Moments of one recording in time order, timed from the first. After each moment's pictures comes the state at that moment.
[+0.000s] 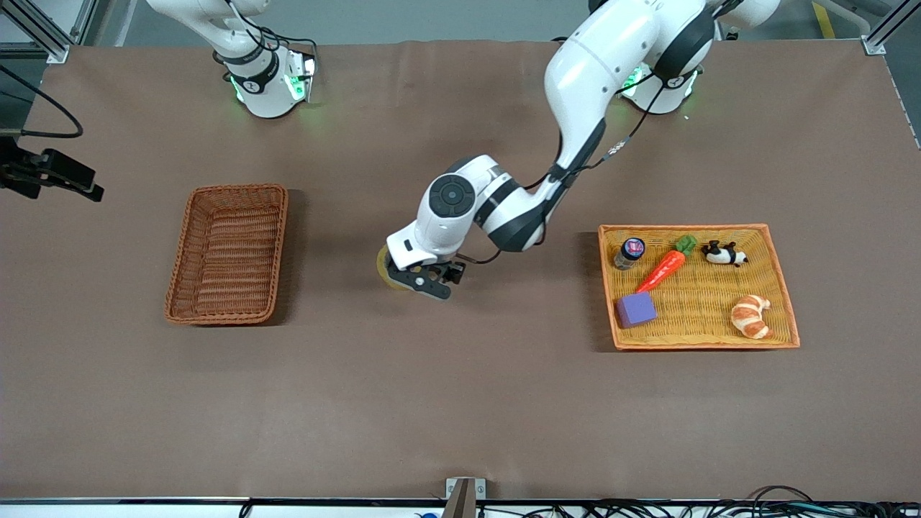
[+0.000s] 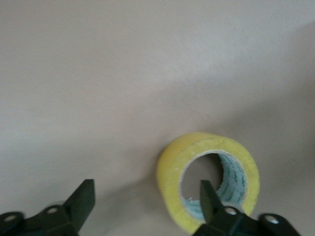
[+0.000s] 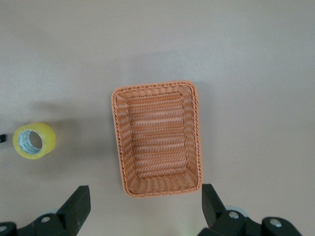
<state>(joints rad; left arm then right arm) -0.70 0.91 -0.16 -1.13 -0.01 2.20 -0.45 -0.01 0.04 -0.03 -1.48 0.02 1.50 0.03</state>
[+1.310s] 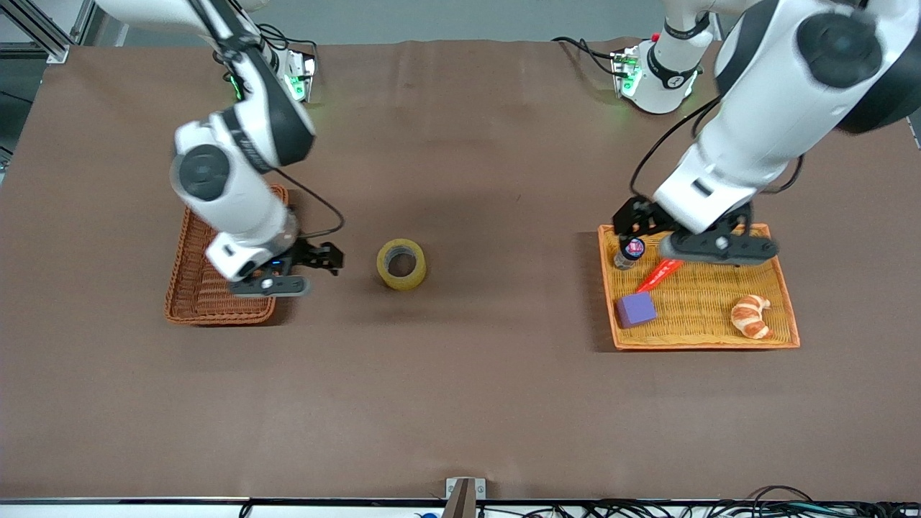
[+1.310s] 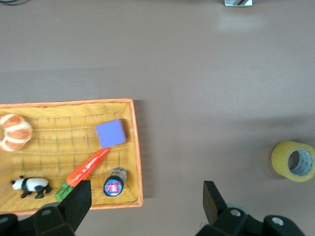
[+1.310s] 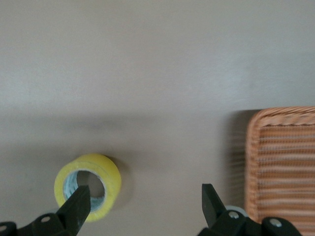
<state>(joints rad) -0.22 0.15 -0.16 -1.52 -0.01 1.81 -0.33 0.21 0.28 0.23 -1.88 -0.08 2.22 0.49</state>
